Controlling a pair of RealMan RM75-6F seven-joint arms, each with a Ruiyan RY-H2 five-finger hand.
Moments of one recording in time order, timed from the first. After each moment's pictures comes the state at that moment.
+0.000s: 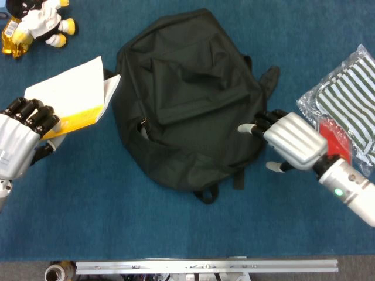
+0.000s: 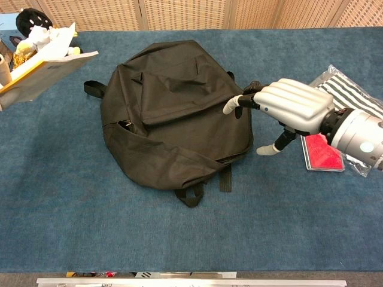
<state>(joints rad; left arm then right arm) -0.32 -1.43 0.01 -1.11 1.81 1.79 -0.04 0.57 -1.32 0.07 -1.80 -1.48 0.89 -0.36</state>
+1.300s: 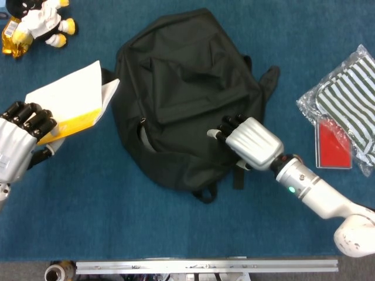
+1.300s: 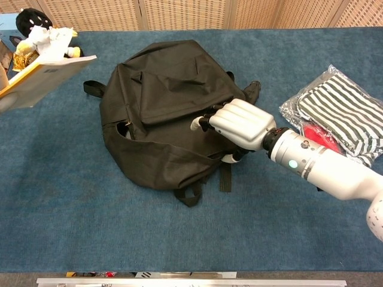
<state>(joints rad) -0.30 -1.43 0.00 -1.09 1.82 1.80 -0.09 0.66 -1.63 0.05 -1.54 -1.42 0.90 -0.52</state>
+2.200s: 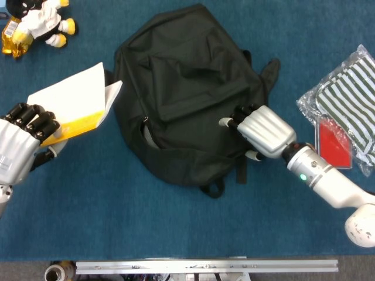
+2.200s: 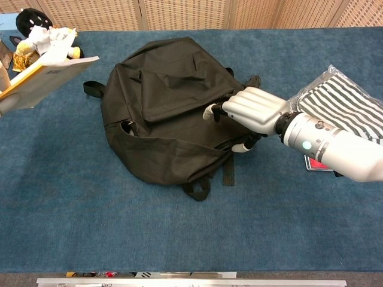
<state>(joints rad) -0.30 -1.42 0.00 -1.13 1.83 1.79 -0.06 0.71 -1.54 0.06 -1.59 -1.32 0.86 -0.49</state>
